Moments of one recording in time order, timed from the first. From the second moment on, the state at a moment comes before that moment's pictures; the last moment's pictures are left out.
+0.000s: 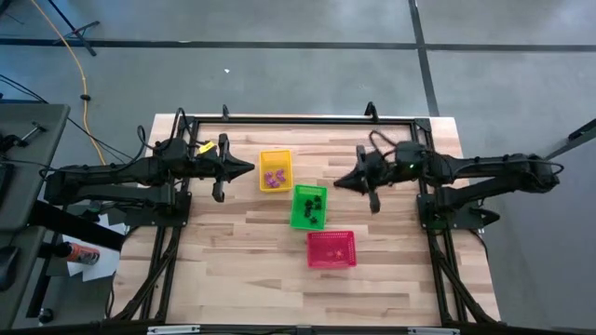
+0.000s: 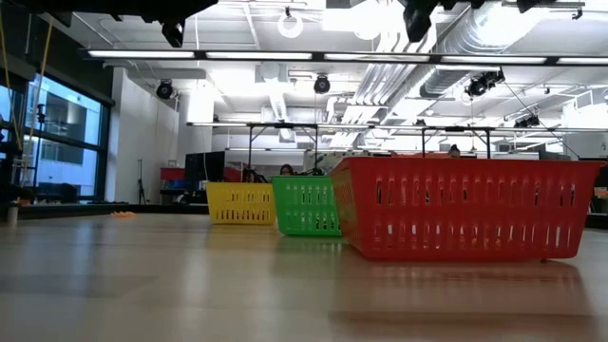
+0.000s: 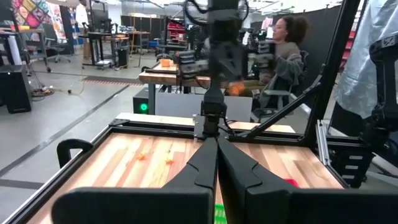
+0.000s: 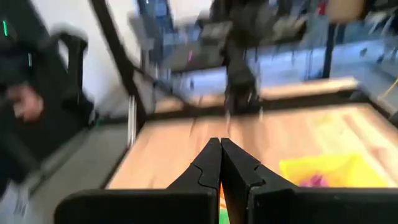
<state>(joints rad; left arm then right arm) 0.18 0.71 0.54 0.18 0.14 -0.05 -0.06 1.01 0.76 0.14 -0.23 0.16</state>
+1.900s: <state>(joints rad) 0.18 0.71 0.54 0.25 0.14 -0.17 0.23 1.87 1.16 -0.39 -0.27 0.31</state>
